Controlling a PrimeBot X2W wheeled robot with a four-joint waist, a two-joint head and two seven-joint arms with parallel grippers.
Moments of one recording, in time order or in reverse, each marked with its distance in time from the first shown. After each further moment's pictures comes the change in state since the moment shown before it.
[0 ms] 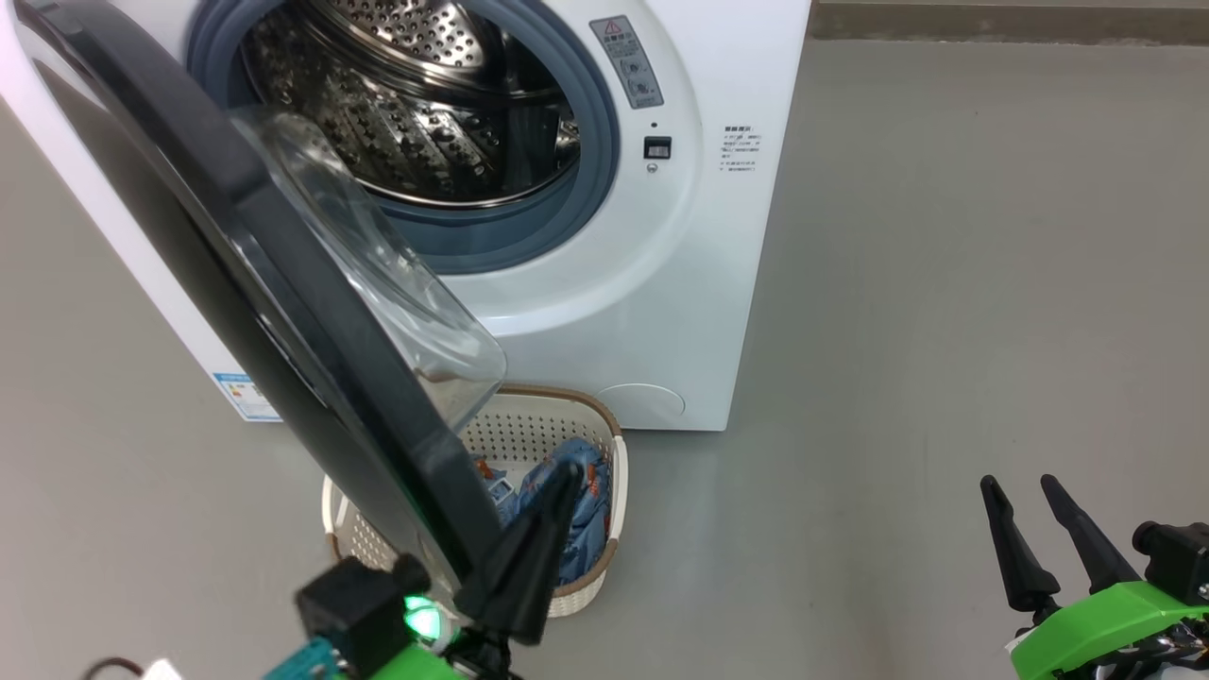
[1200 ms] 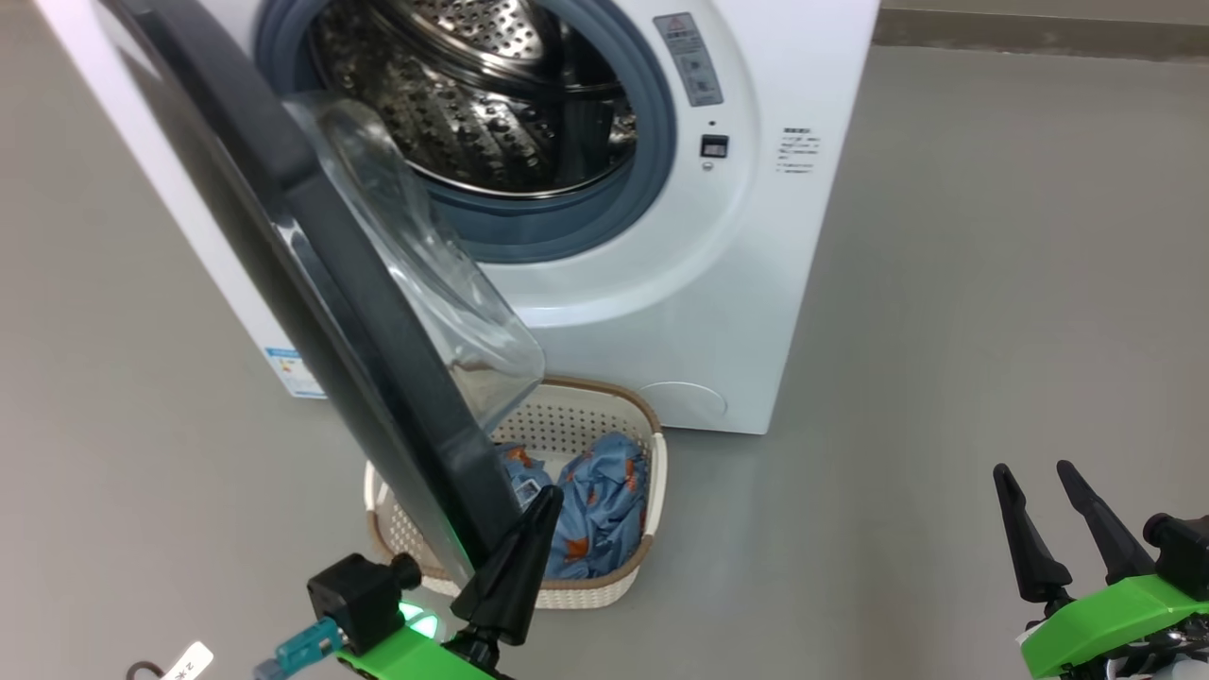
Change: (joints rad) left arm -0.073 -0.022 0.019 0.374 -0.126 -0.010 -0.137; right arm 0.006 0.005 -0.044 -0.037 -0.080 0.000 0.000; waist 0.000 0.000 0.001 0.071
